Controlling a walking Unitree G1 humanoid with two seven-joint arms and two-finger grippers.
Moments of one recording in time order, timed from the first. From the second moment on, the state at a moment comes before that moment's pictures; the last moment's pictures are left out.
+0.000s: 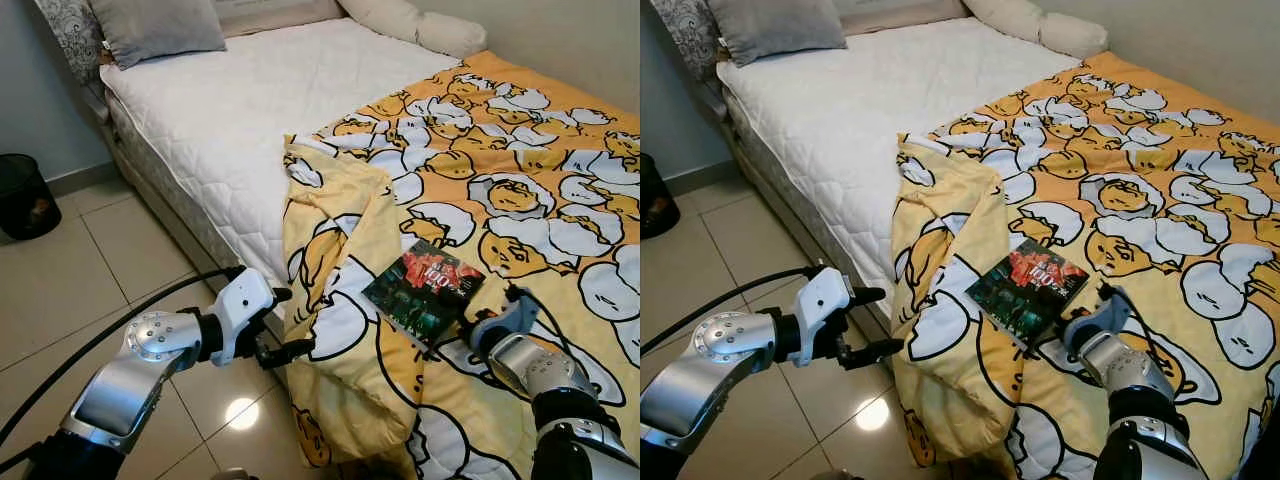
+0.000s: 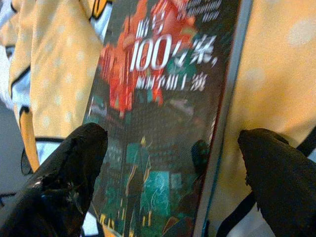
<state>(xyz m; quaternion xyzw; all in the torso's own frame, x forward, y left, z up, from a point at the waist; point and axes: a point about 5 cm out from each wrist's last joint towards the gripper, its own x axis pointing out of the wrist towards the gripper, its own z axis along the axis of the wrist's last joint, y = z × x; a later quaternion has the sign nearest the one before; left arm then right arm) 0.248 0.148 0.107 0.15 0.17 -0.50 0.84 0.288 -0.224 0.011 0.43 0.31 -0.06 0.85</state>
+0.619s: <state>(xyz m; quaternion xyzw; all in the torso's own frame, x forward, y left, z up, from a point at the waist) 0.244 0.150 0.110 0.14 0.18 -0.53 0.82 0.280 -0.212 -0.002 0.44 0.34 -0.03 0.83</state>
